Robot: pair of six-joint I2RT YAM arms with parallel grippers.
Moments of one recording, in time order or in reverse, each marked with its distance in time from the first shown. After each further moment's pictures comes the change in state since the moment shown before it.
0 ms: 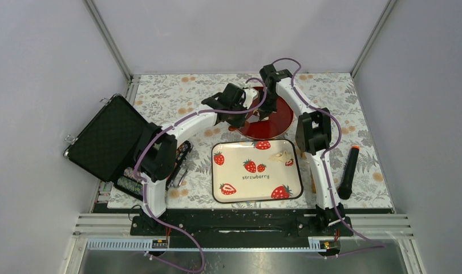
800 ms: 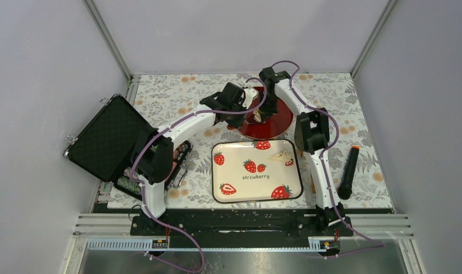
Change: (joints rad) left arm -0.008 -0.029 0.000 -0.038 -0.033 0.023; right arm 0.001 0.040 0.016 -0.026 0.045 -0.019
